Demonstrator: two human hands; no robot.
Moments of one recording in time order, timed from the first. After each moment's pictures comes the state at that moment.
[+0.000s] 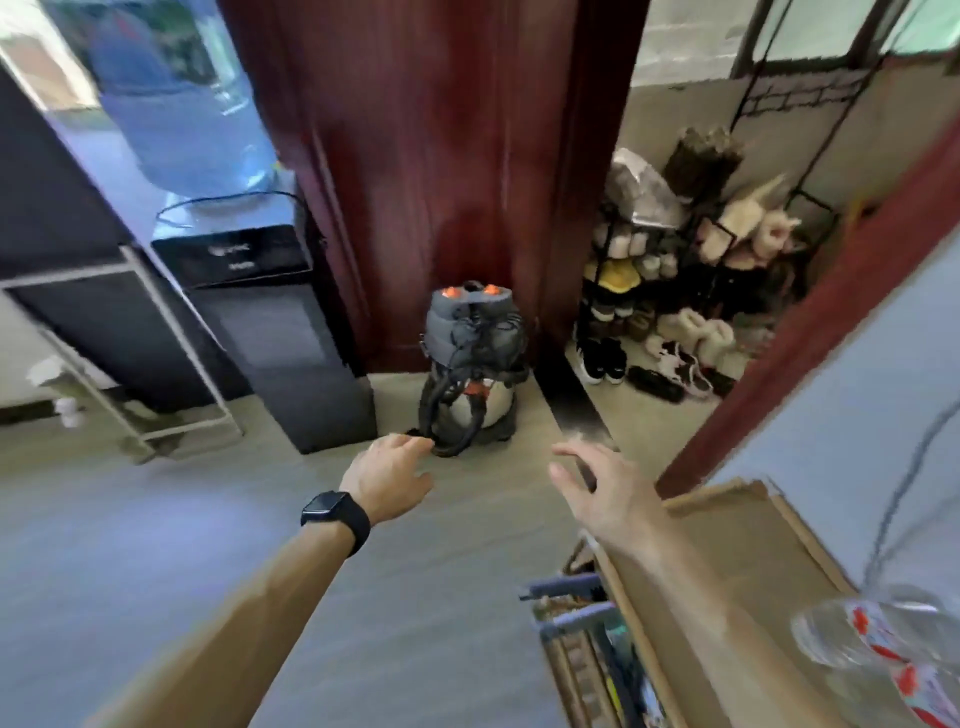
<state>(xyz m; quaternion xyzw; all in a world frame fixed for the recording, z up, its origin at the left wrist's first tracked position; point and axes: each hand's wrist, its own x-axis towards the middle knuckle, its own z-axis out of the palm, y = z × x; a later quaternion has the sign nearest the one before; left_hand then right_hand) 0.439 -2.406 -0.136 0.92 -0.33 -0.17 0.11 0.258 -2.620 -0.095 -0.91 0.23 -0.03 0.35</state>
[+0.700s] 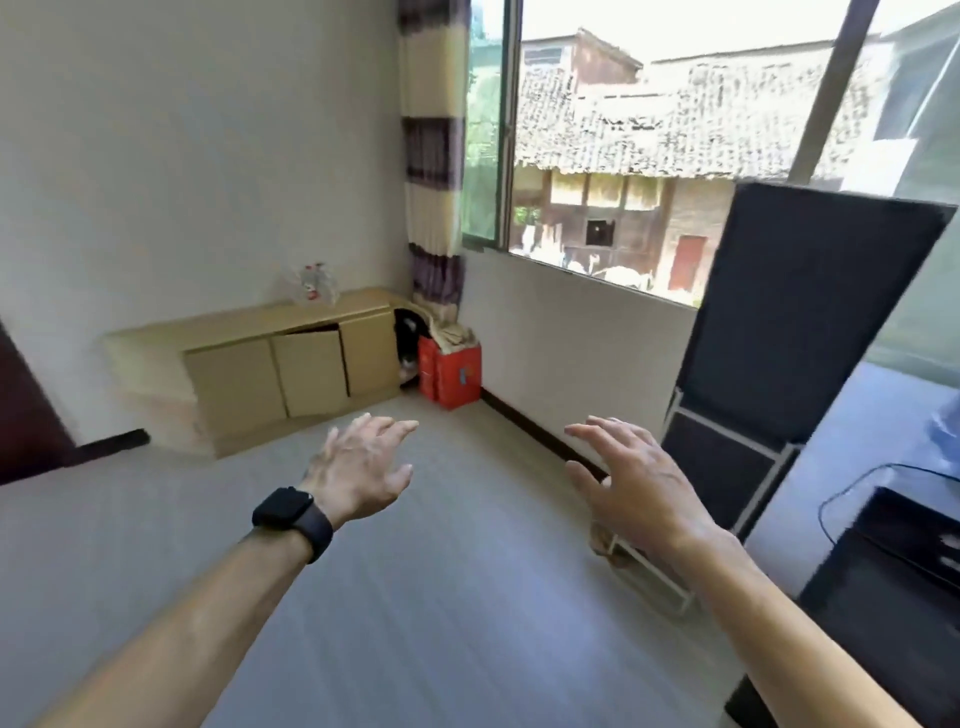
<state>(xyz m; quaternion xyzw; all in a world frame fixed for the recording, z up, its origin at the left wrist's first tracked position) 0.399 -1.662 0.052 0.96 0.25 0.10 0.02 0.554 -1.936 0.073 -0.88 -0.42 -0.08 0.19</state>
